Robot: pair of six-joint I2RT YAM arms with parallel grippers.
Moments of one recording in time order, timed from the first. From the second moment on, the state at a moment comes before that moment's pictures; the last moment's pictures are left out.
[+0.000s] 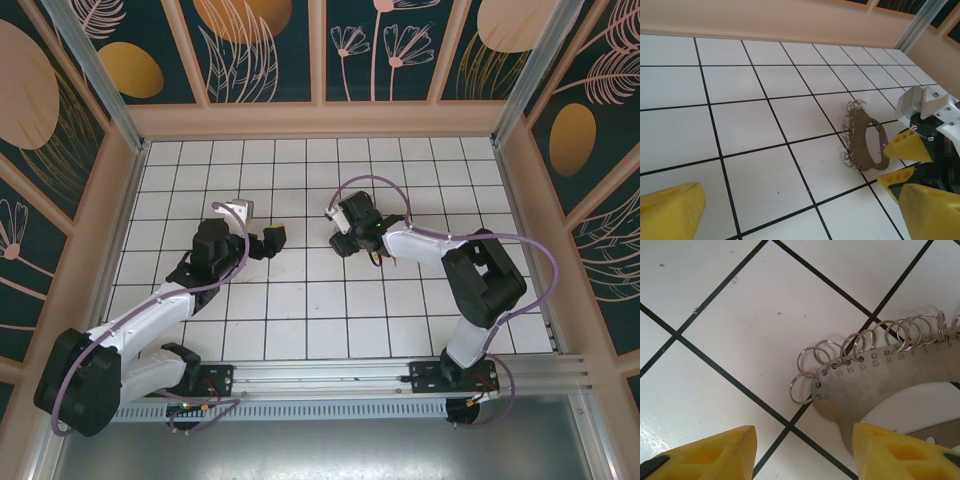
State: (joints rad) left arm -0.46 1.11 0.50 0.27 0.10 -0.32; right arm 0.66 1.74 1.03 -0.25 0.05 -0.11
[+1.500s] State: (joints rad) left arm -0.46 1.11 0.50 0.27 0.10 -0.32; right arm 0.66 1.76 1.03 -0.19 0.11 -0.10
